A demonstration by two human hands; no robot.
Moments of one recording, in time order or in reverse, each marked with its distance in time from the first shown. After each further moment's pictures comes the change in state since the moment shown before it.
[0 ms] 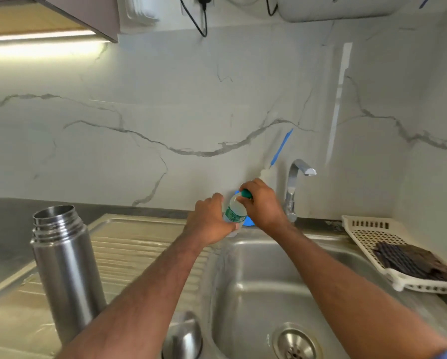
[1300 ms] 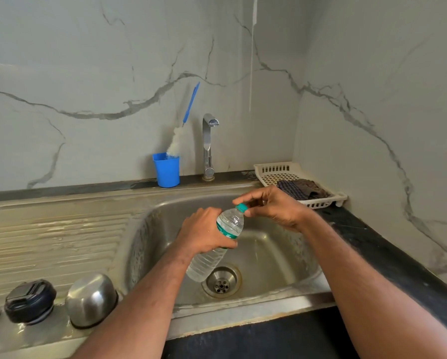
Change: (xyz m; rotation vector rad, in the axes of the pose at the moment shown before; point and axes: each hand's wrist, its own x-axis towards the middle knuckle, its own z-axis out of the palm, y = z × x) left_hand -0.074 0.086 0.144 -0.012 -0.339 0.323; right_hand -0.179 0.104 -0.145 0.610 -0.354 0.385
